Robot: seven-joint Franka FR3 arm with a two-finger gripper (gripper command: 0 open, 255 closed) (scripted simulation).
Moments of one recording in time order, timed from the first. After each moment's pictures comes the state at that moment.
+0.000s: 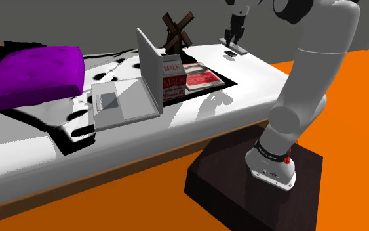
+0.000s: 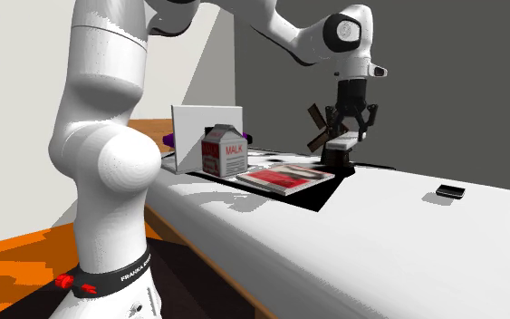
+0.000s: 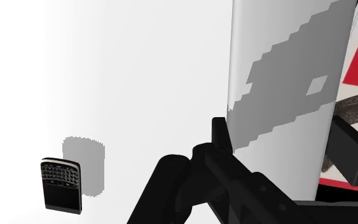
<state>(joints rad) -0.28 0.20 -0.53 -1.68 0.09 1.87 -0.51</state>
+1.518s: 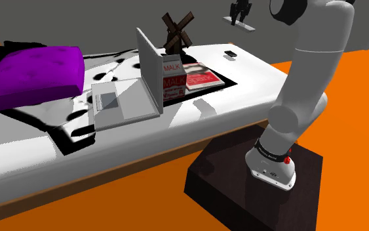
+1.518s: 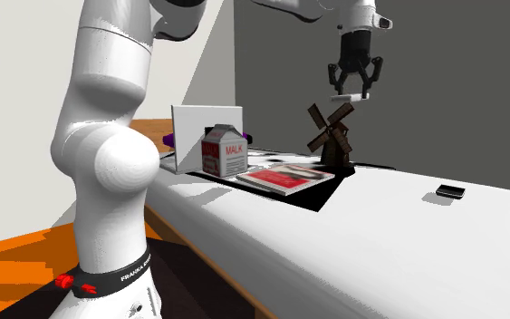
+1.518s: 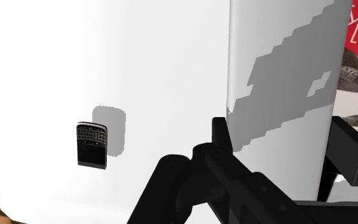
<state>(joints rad) -0.31 0.24 -0.54 -1.32 0.11 1.55 -0.52</state>
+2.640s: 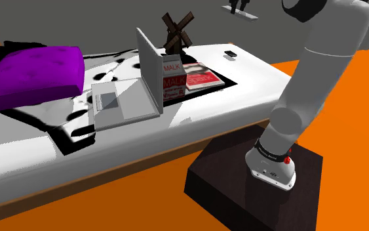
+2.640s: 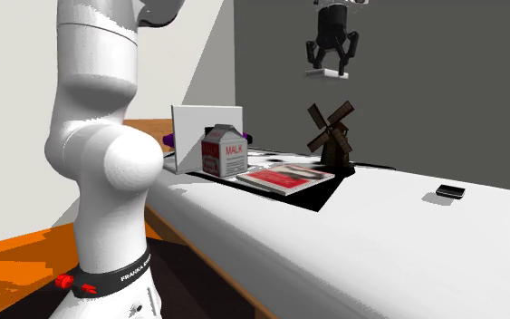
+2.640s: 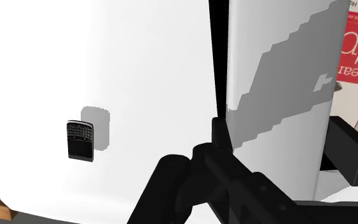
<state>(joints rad) -0.22 0.11 -0.51 -1.30 0.04 1.42 -0.41</state>
